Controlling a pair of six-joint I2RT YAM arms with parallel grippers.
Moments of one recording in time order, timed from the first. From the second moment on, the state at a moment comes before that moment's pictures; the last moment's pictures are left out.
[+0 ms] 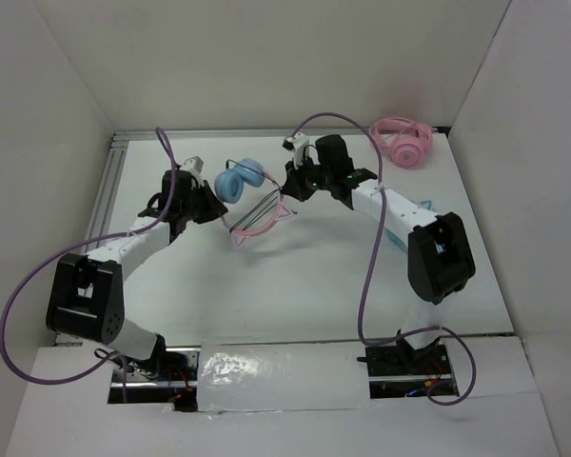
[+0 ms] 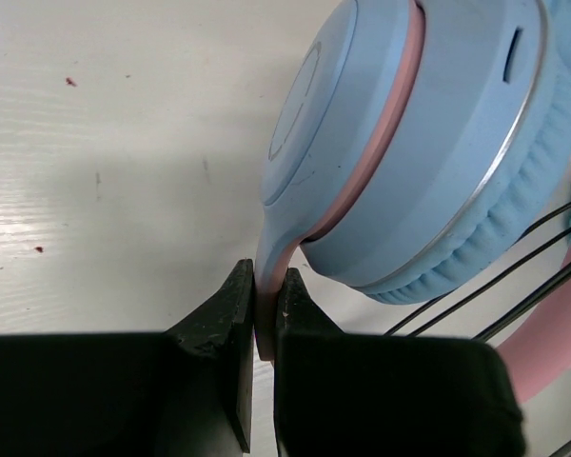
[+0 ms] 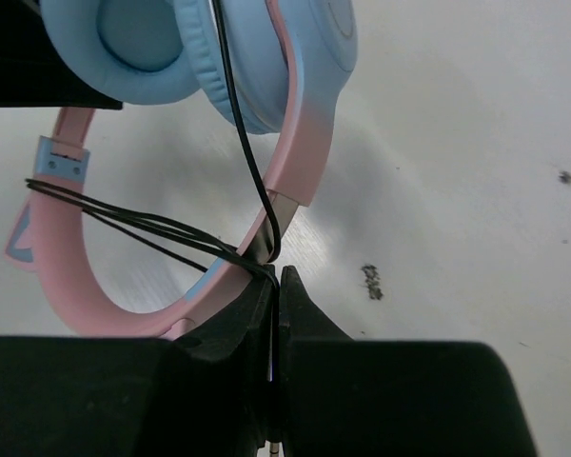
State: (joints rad) left arm -0.21 1.47 0.90 -0.04 0.20 -0.51; right arm 0.46 1.74 1.35 -0.15 -0.44 -0.14
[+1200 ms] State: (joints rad) left arm -0.07 1.56 0.82 -0.29 0.09 -0.48; right arm 0.59 2.33 1.96 -0.49 -0.53 0.05
